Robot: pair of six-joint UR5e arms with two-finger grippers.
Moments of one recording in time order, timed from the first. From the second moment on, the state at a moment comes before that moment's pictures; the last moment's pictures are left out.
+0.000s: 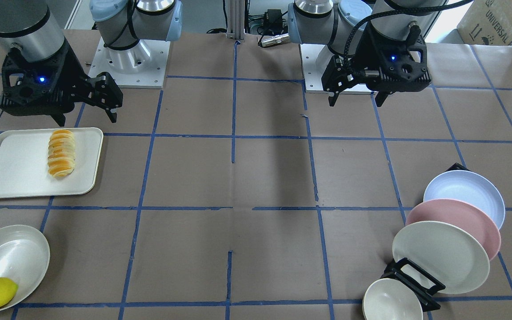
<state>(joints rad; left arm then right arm) -1.58 -1.55 -1.53 -1.65 1.57 -0.04 1.52 -1.54 1.54 -1.57 -1.56 -0.15</state>
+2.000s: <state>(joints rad) -1.18 -1.56 -1.54 -1.66 1.61 0.58 1.33 -1.61 1.53 -1.56 -1.56 -0.14</state>
